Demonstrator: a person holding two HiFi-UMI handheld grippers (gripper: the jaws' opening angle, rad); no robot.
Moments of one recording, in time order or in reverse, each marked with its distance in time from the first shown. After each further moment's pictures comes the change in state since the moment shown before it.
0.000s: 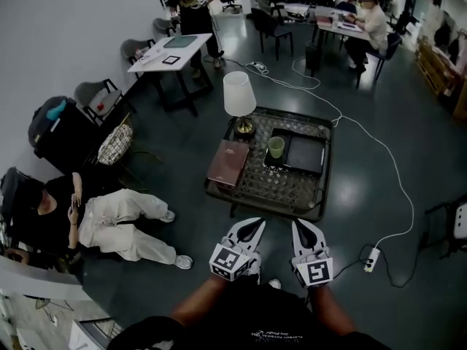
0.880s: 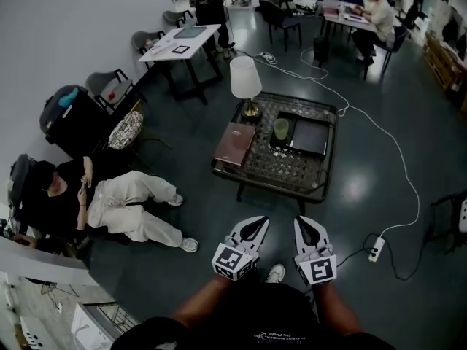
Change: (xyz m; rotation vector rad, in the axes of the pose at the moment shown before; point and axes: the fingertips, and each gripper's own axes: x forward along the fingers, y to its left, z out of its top) left arm -0.054 -0.070 -0.011 -0.018 0.001 0.044; right arm -0.074 0.034 -0.002 0.004 -0.017 0.065
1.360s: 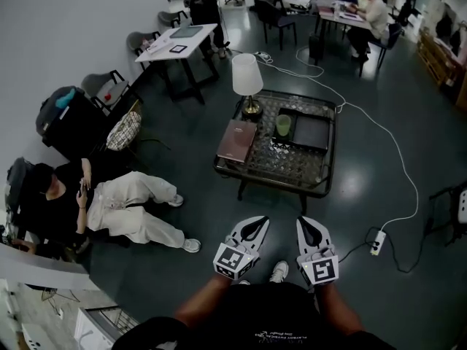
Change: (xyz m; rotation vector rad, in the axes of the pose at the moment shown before) left arm -0.034 0.012 -0.010 0.022 0.010 -0.033; right arm -0.005 0.036 -0.007 -0.010 -0.007 -0.028
